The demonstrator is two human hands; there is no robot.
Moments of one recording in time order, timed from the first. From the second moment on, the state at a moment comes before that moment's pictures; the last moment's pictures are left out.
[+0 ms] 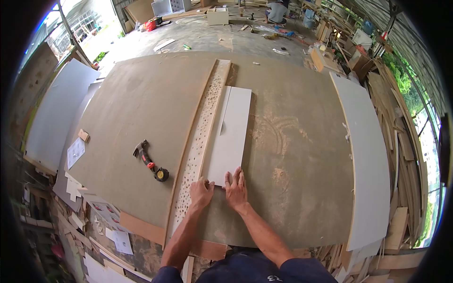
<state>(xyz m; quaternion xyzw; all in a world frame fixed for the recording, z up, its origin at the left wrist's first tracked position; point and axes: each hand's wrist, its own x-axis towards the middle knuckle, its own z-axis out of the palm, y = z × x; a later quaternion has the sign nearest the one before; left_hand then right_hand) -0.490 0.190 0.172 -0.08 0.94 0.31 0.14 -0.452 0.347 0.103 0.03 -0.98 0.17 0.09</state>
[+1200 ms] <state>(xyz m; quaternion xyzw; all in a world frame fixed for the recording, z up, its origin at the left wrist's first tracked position) -0.600 0.152 0.166 0.42 0.91 0.03 0.03 -0.504 0.366 0.129 0.02 -1.00 0.09 -0.03</state>
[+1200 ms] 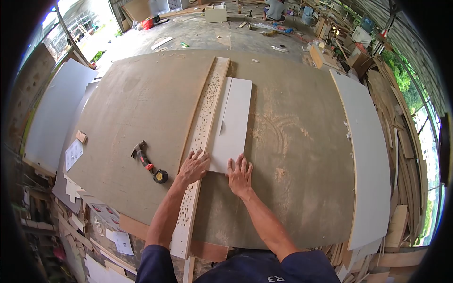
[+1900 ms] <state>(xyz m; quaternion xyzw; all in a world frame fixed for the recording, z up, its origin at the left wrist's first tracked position) -0.628 0.163 0.170 0.40 0.92 0.05 0.05 -0.536 0.377 0.130 0.01 -1.00 0.09 -0.03</state>
